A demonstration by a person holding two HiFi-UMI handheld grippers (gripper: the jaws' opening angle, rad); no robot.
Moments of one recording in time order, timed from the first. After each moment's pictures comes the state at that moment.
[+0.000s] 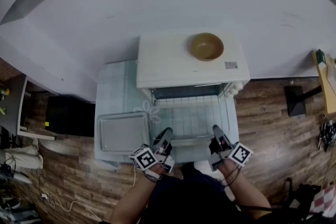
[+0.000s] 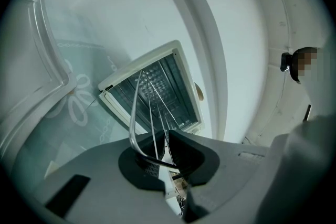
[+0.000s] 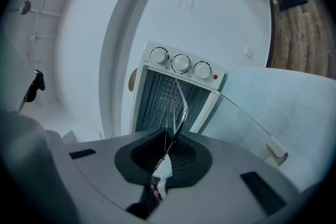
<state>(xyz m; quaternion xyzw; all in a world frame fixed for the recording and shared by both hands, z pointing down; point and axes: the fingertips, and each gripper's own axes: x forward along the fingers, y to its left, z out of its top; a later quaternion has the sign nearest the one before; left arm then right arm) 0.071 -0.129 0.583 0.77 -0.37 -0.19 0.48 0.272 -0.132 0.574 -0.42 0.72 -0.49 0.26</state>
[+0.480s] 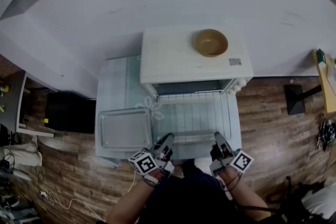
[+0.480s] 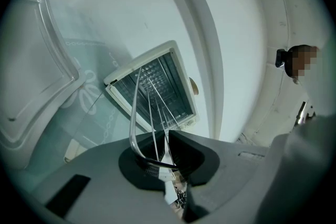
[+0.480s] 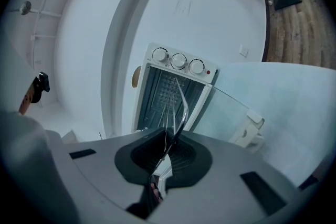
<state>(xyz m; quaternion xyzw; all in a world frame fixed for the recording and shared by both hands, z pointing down) 0.062 -0.088 0.591 0.78 -0.36 -0.16 0.49 0.264 -0.089 0.578 -0.42 0.72 -0.50 0.26</state>
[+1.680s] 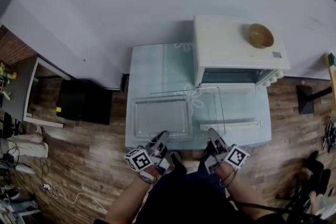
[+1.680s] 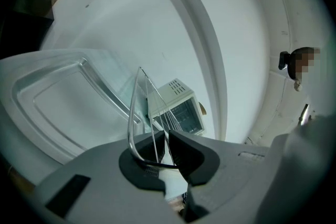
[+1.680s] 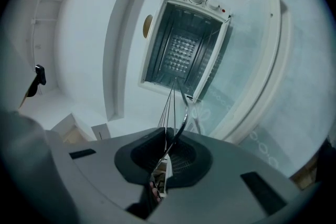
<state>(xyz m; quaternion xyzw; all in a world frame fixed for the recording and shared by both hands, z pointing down) -0.177 -0.038 0.606 0.76 -0.40 -0.17 0.49 0.018 -0.059 0.589 -0.38 0.74 -0.51 0.23</state>
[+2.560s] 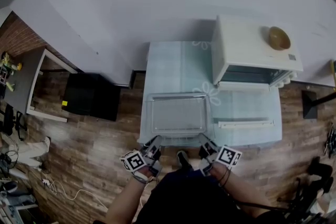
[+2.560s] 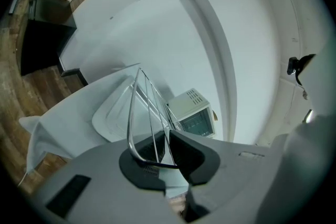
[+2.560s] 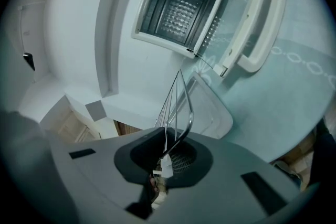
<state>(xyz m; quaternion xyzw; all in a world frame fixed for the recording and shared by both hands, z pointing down) -0.300 0.007 0.648 0.73 -0.42 -0.17 0.51 -0.118 -0.023 0.637 -0.33 0.75 -0.56 0.16</state>
